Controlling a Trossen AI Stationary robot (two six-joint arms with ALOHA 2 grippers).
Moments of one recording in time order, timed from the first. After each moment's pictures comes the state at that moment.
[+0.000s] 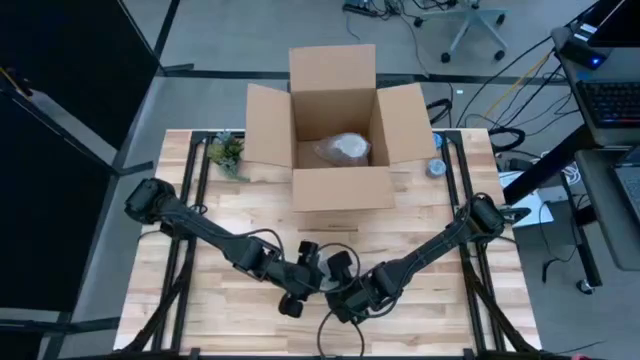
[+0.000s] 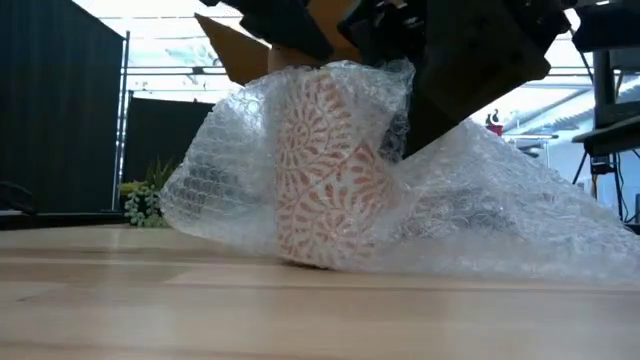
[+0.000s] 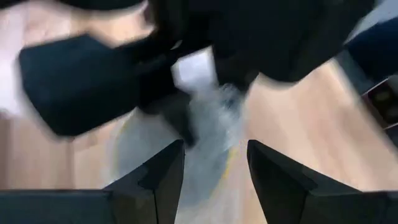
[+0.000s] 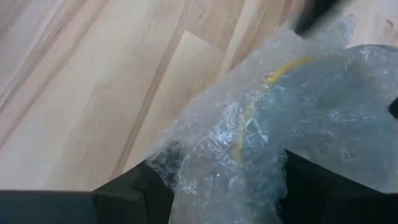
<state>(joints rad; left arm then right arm) -0.45 1.75 1.25 -0.27 -0.13 -0.02 0.52 2.01 1.49 -0.61 0.36 0.02</state>
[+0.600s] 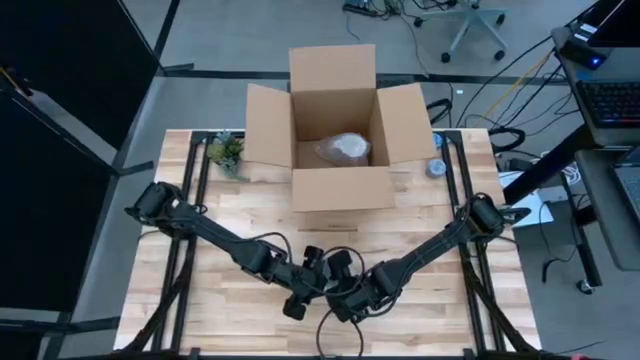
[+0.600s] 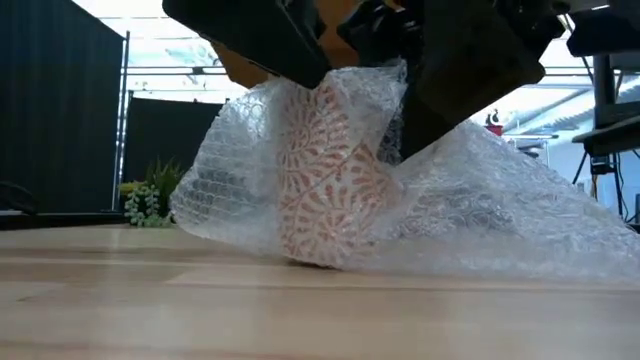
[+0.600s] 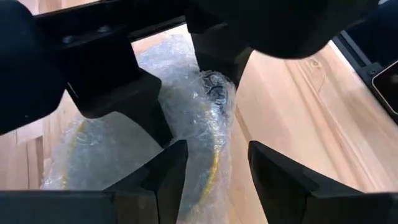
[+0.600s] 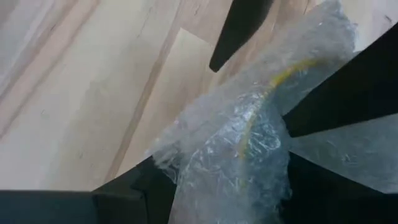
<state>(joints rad) -0.43 1.81 1.25 -0.27 -0.14 0.01 0.52 2.01 1.49 -0.61 0.36 0.02</state>
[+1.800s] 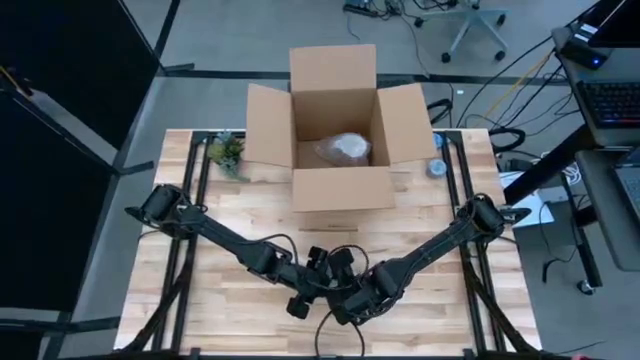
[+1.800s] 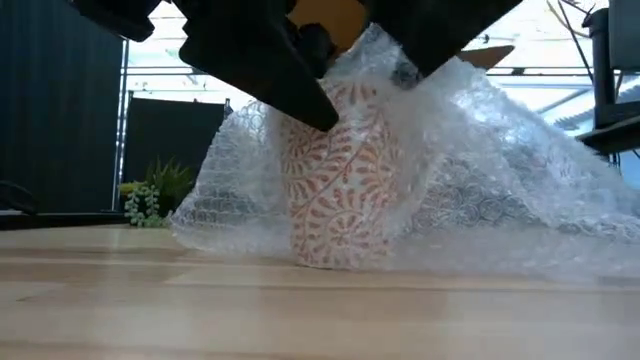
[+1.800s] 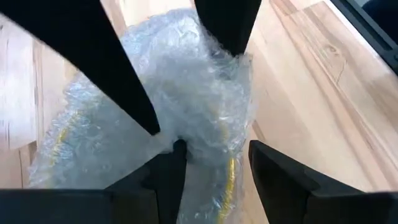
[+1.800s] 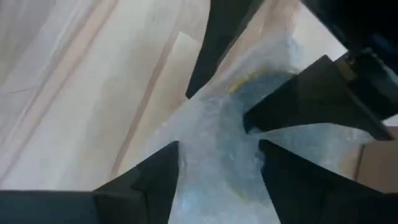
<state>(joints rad) -0.42 1.88 1.24 -0.21 -0.12 0.06 0.54 2.01 1.72 -0.91 0.35 0.03</state>
